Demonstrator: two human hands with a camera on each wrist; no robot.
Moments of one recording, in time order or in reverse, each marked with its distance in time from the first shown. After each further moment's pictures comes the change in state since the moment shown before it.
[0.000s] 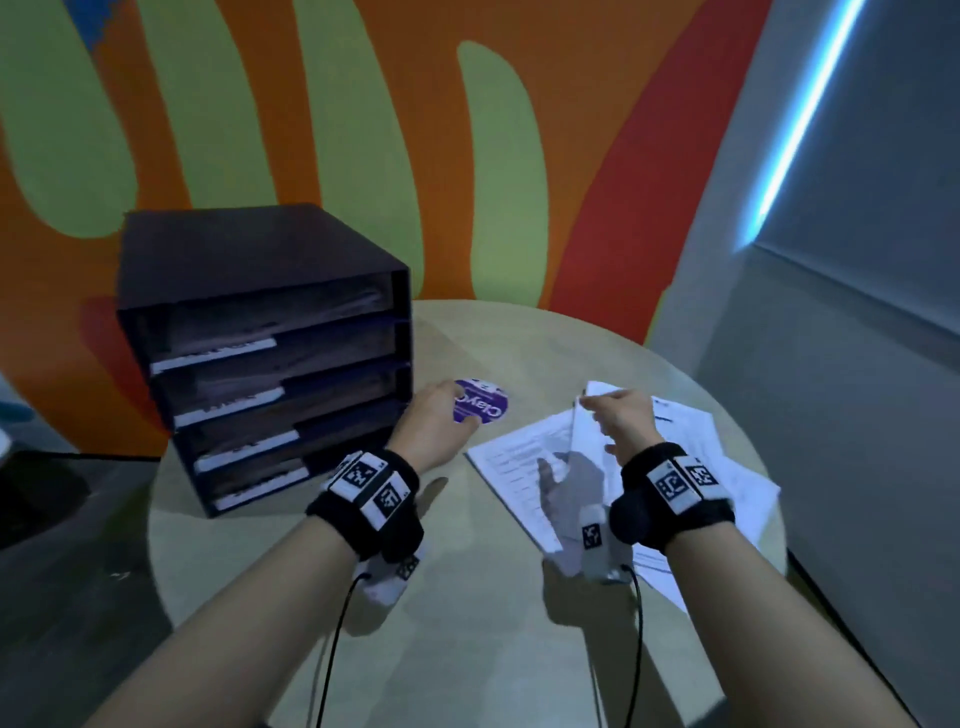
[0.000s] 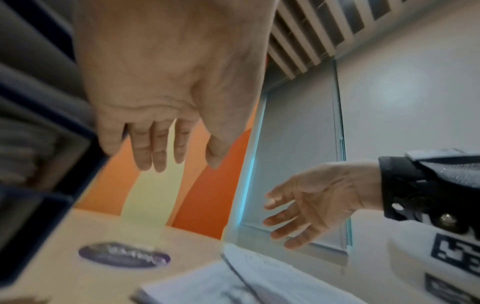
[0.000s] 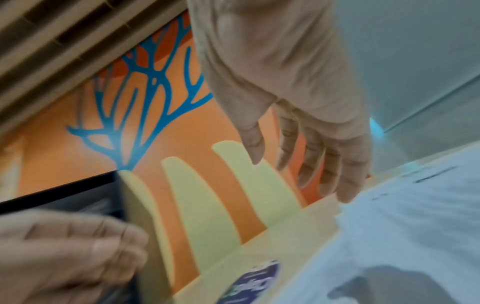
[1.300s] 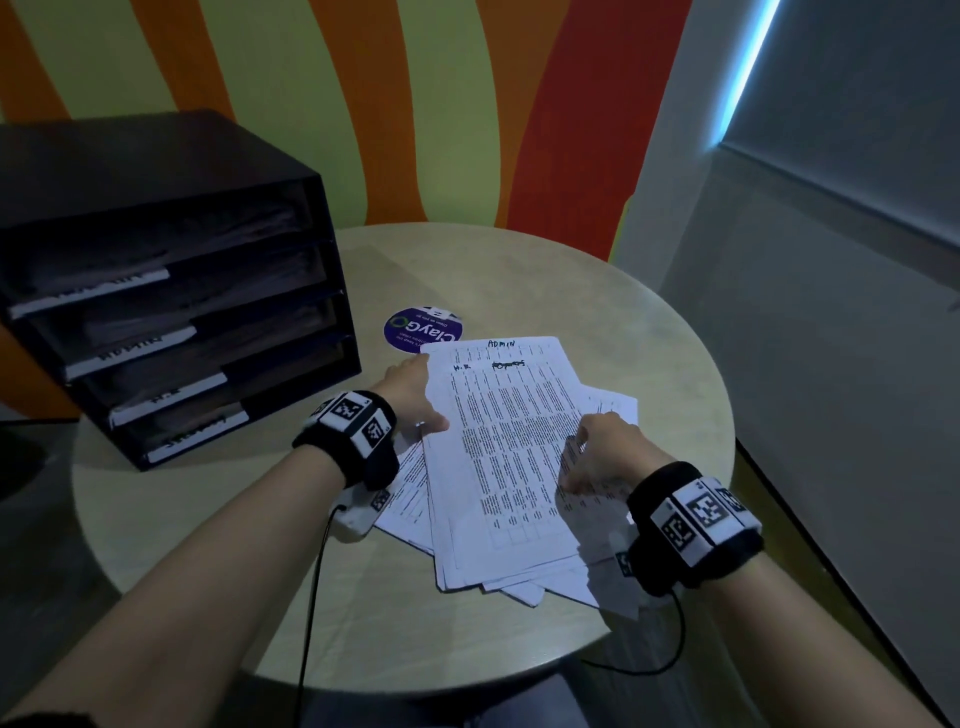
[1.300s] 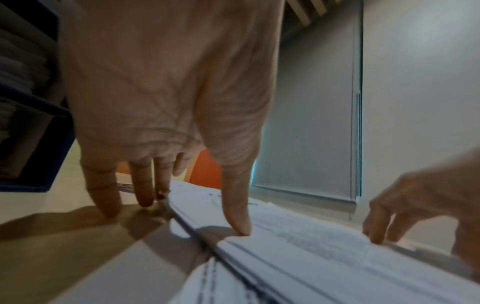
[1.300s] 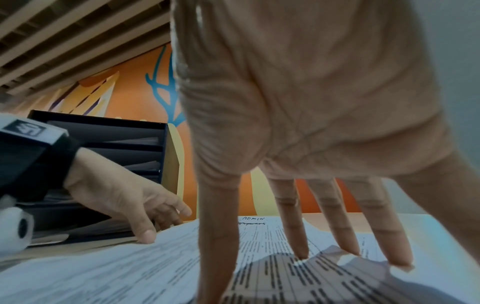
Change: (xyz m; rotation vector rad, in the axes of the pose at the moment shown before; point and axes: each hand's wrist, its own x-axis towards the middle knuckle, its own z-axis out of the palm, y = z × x) left_hand 0.017 -0.008 0.061 0.094 -0.423 -0.126; right_hand -0.040 0.093 -0.048 -1.051 -0.385 -0.026
